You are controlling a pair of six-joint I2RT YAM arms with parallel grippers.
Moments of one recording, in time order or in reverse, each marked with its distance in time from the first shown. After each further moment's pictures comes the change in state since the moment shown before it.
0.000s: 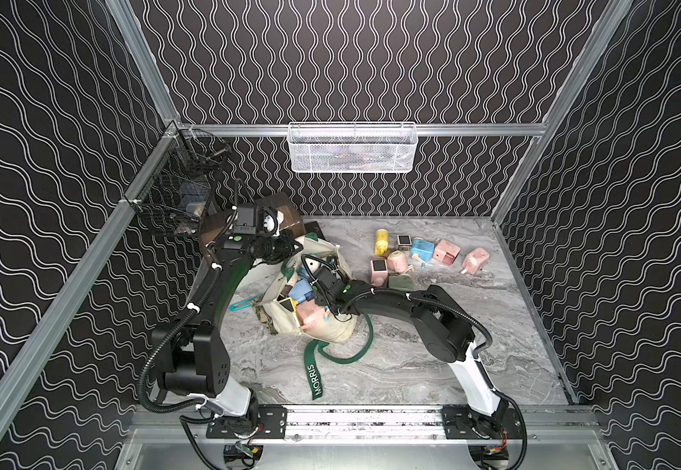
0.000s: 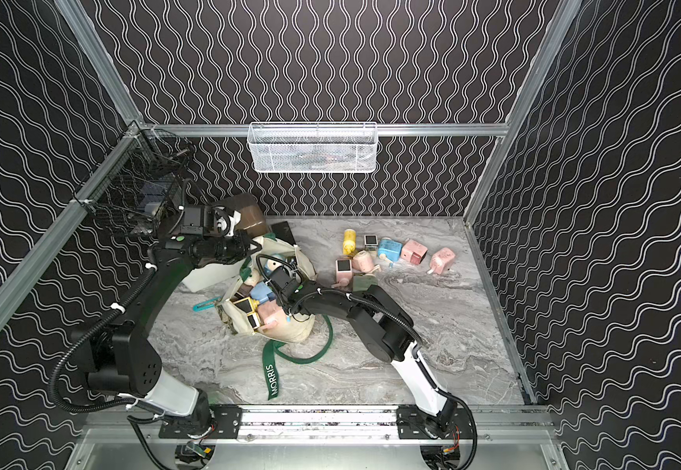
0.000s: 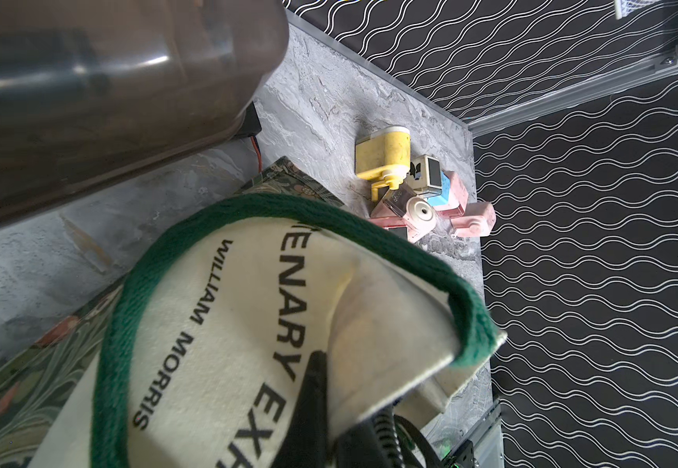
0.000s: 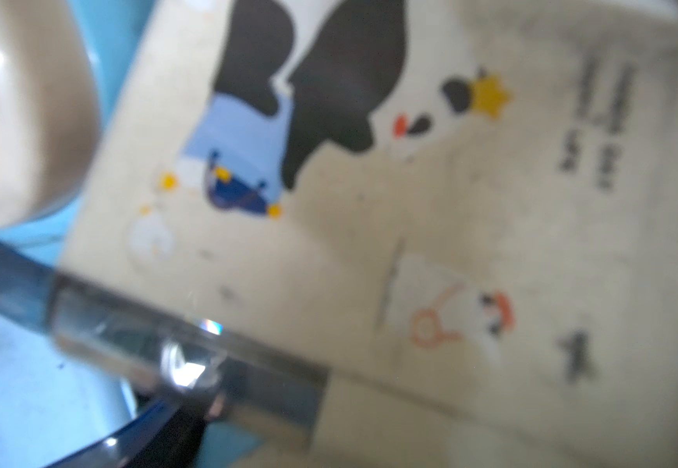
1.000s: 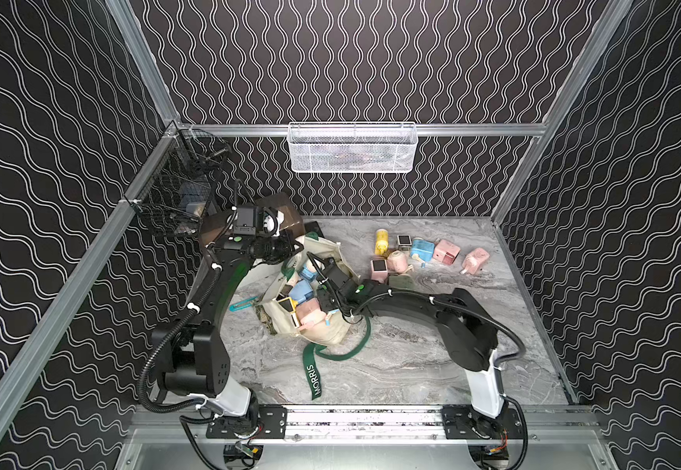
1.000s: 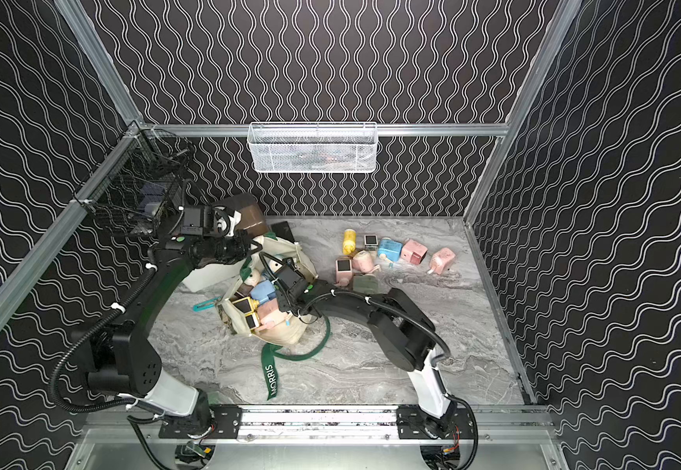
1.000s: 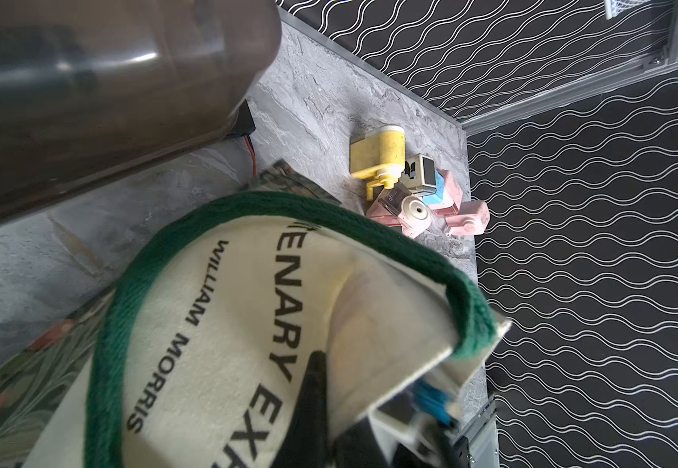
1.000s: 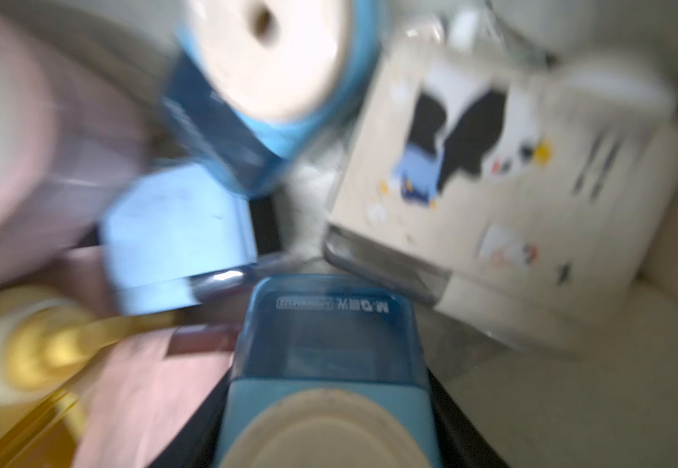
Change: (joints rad) left arm 0.002 -0.001 -0.008 0.012 0.018 -0.004; right arm 0.006 -0.241 -0.156 -0.014 -0.212 -0.154
